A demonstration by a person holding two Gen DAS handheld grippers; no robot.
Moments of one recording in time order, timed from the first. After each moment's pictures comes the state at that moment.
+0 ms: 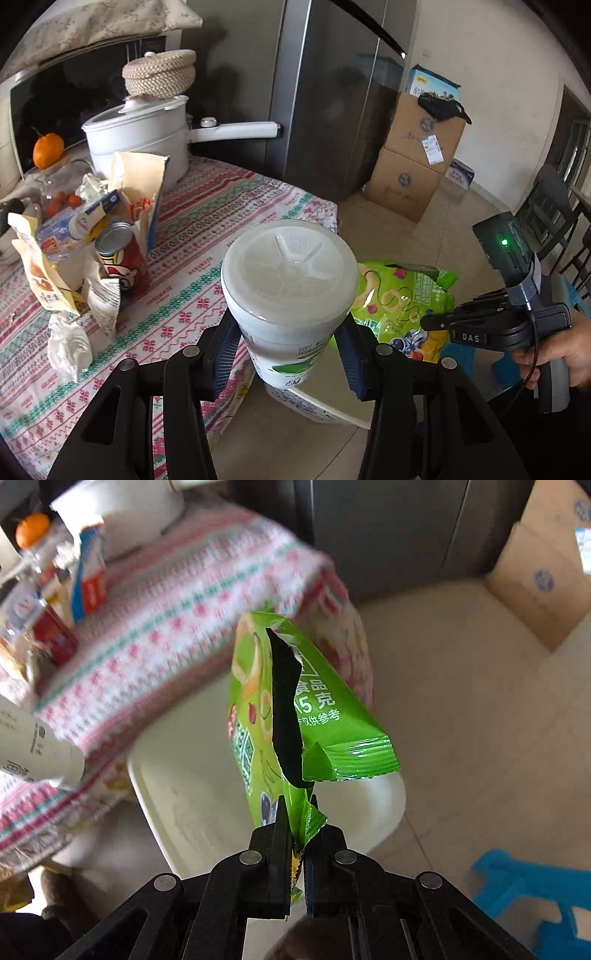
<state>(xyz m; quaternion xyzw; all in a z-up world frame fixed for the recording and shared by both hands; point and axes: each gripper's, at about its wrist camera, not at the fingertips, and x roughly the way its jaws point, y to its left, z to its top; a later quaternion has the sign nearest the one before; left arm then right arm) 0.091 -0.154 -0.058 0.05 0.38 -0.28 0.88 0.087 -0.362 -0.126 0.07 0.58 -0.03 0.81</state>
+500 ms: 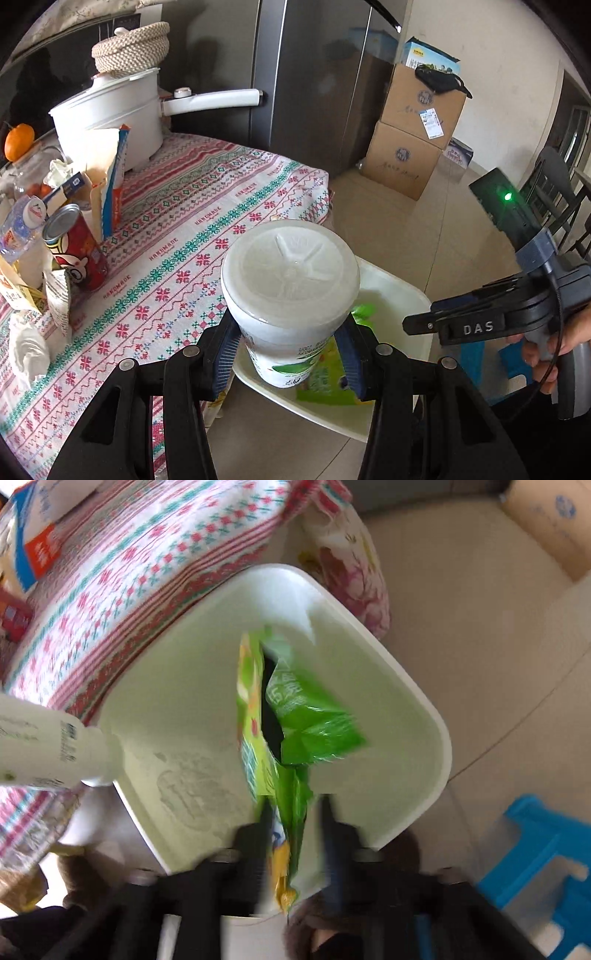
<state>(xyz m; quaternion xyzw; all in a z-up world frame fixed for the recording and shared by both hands) 0.113 -0.194 -0.106 0.07 0.41 -0.29 0.86 0.106 -0.378 -0.170 0.14 0.64 -0.03 0.75</state>
